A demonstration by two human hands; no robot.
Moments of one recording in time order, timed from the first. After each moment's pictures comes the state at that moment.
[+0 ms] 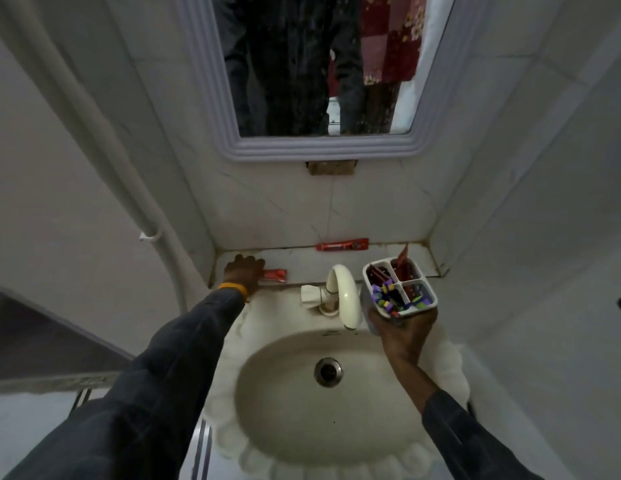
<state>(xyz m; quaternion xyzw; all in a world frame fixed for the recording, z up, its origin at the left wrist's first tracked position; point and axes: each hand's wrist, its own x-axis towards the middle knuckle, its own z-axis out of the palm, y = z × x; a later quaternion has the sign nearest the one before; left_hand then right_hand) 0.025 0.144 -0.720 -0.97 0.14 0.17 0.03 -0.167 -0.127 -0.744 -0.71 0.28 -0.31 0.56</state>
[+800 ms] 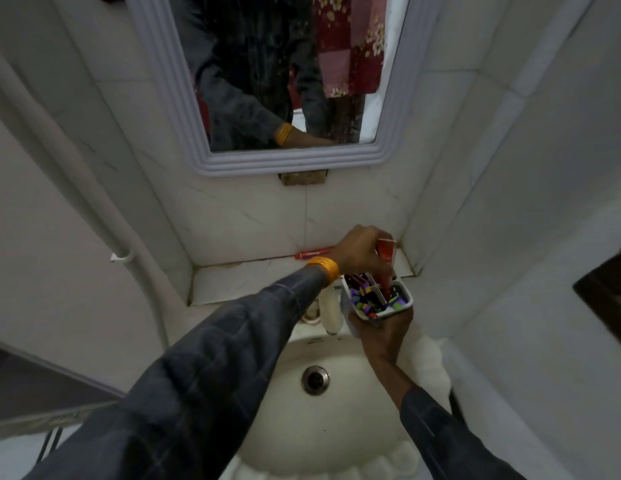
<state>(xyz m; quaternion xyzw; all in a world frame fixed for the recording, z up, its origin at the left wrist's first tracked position) -0.038 -0.070 -0.583 -0.84 0.43 0.14 -0.30 -0.167 -0.127 -0.750 -0.69 0.27 -0.32 0.59</state>
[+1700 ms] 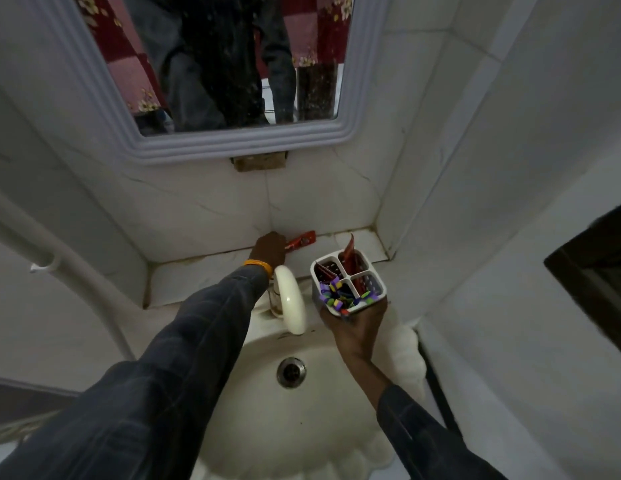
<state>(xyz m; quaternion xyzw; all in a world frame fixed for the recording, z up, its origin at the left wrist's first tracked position) 0.051 -0.025 -0.718 -0.95 0.25 0.14 -0.12 -0.165 -0.135 -0.771 -0.66 0.32 -0.29 0.61</state>
